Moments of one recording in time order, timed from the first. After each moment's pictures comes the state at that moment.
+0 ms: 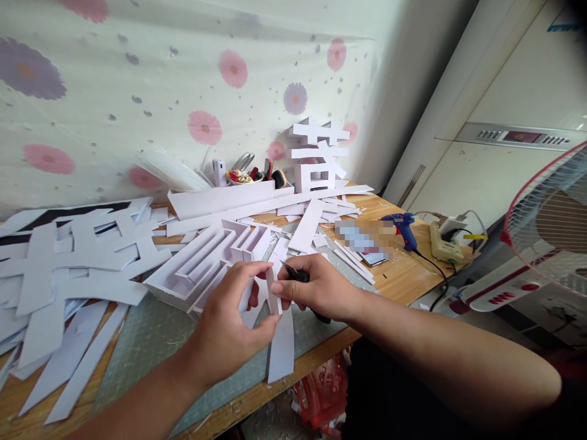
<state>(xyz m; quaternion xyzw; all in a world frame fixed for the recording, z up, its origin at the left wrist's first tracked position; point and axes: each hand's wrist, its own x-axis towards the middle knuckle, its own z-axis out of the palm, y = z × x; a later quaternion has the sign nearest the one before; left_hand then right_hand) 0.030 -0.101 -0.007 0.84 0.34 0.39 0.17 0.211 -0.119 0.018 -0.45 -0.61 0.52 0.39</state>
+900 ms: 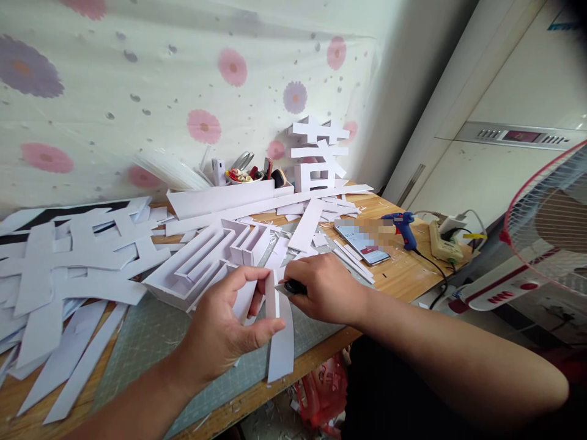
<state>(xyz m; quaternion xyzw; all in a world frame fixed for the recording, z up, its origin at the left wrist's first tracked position) 0.023 -0.099 -0.005 0.74 0.36 0.38 0.43 0.215 -0.124 0.026 -0.55 -0.82 0.05 0.14</state>
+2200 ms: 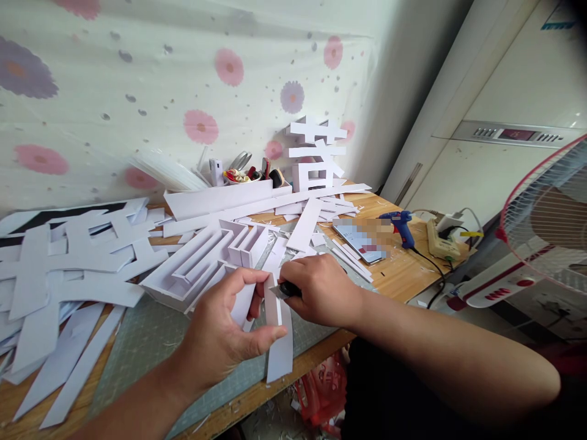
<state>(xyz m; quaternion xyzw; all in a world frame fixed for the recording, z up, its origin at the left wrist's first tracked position) 0.025 -0.107 -0.003 0.73 0.38 0.39 0.42 0.210 -0.126 0.022 -0.54 -0.83 -0.01 0.15</state>
